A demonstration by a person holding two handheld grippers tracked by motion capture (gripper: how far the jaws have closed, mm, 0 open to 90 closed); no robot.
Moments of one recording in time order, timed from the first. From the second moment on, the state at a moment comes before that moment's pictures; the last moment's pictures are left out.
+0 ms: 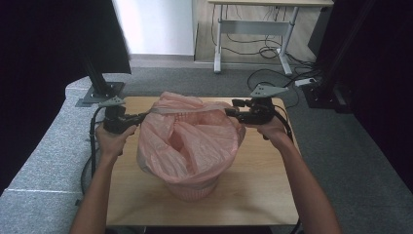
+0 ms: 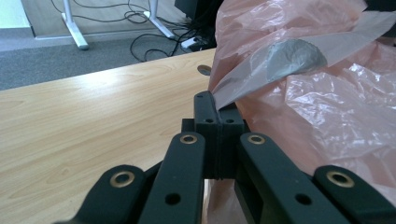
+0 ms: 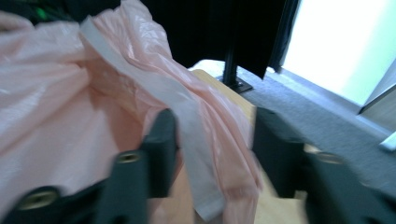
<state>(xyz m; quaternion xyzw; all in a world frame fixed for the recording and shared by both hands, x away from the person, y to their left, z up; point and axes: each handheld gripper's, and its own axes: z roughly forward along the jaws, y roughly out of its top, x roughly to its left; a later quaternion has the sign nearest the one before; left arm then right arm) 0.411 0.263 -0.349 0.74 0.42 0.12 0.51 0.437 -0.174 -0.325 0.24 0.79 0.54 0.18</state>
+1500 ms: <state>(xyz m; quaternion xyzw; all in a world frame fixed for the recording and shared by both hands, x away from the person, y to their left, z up) 0.392 0.275 -0.395 0.78 0.43 0.05 0.46 0.445 -0.206 -0.405 0.39 0.71 0.56 0.13</state>
